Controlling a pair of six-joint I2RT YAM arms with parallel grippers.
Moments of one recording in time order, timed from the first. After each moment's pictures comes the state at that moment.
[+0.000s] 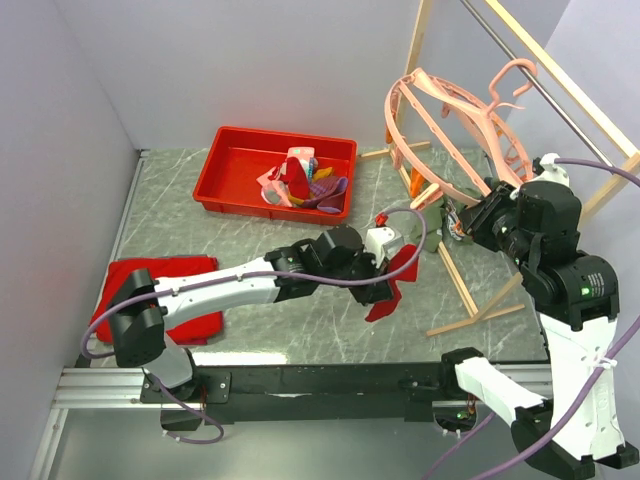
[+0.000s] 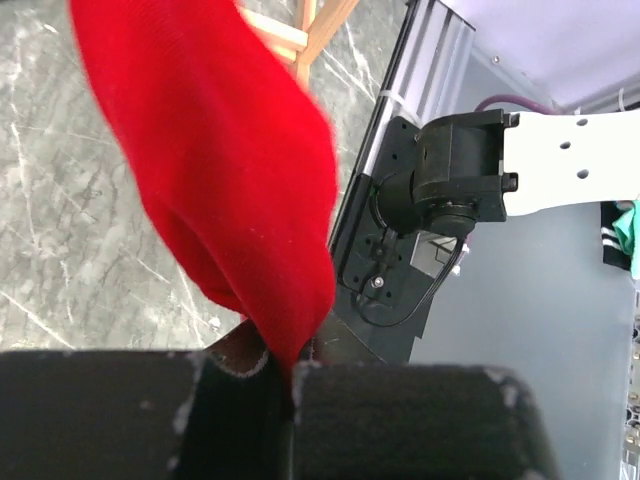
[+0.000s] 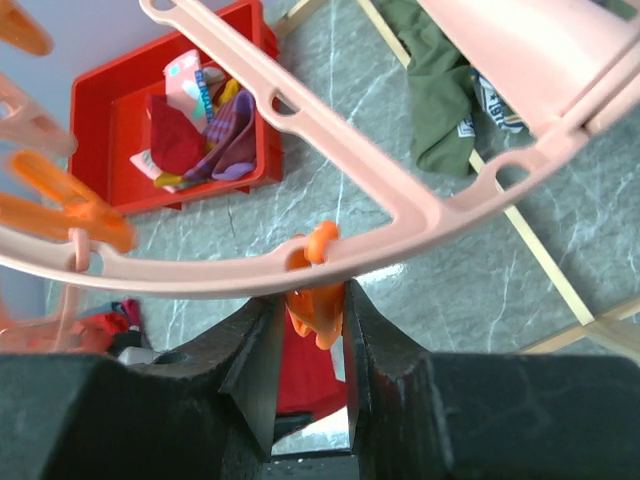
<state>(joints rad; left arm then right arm) -1.13 1.58 1.26 -0.13 0.30 -0.36 0.22 0.94 1.63 -1.19 0.20 0.59</state>
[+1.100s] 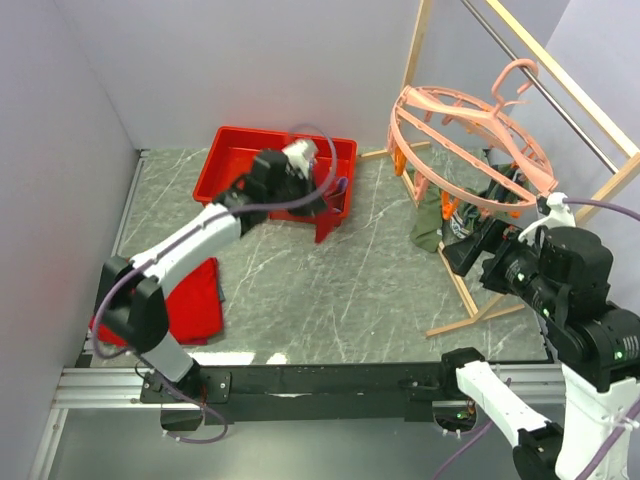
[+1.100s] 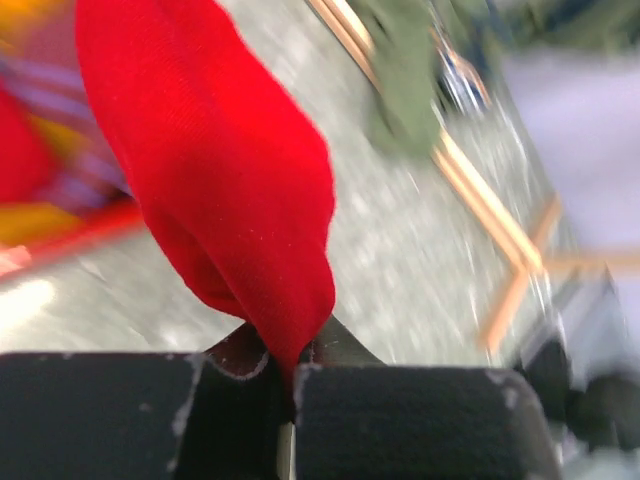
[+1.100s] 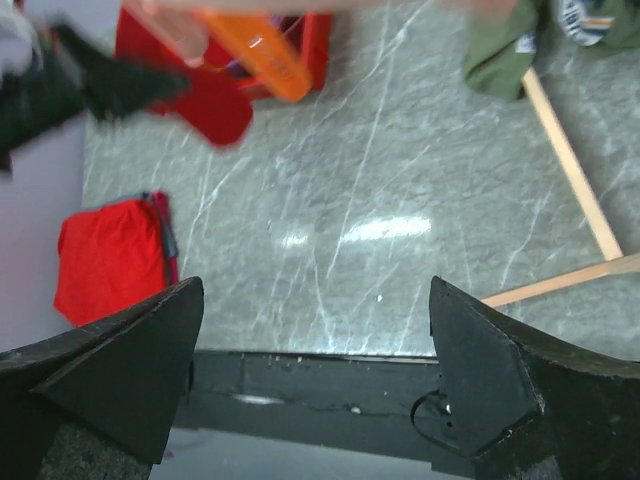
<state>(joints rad) -0.61 1.59 1.35 -0.25 0.29 -0.42 0.21 0.80 1.63 -1.36 0.00 0.55</state>
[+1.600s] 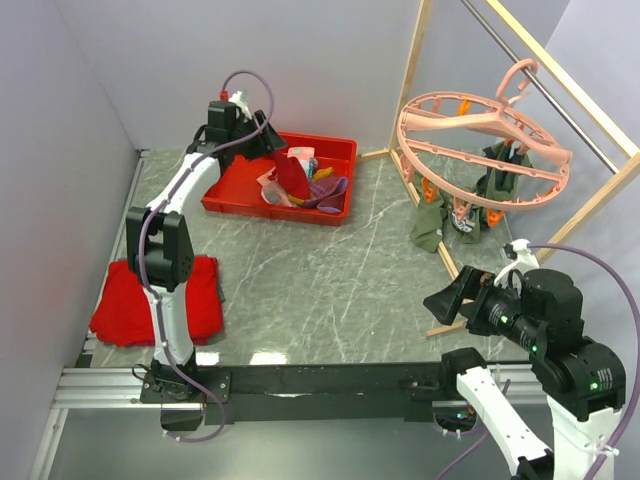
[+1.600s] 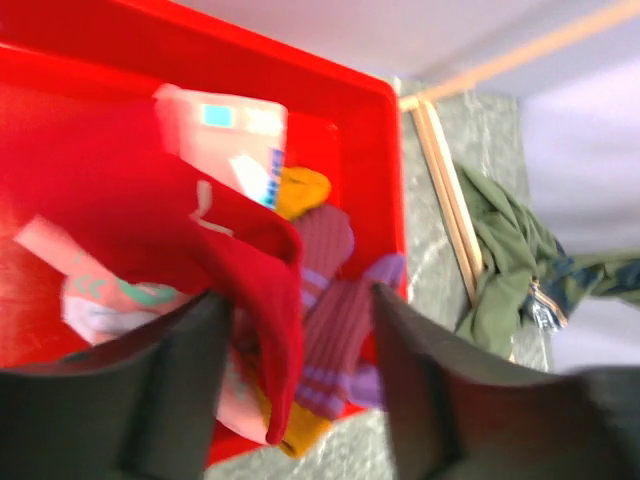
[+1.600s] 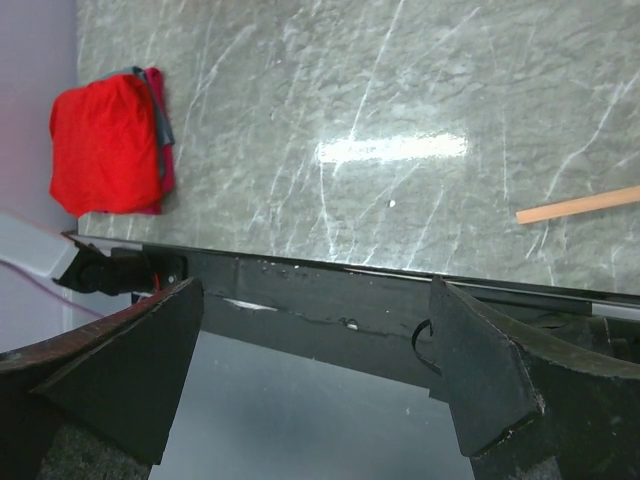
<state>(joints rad) -0.22 2.03 1.83 -0.25 0.36 -0.56 0.21 0.55 1.30 -1.40 -0.21 0.53</state>
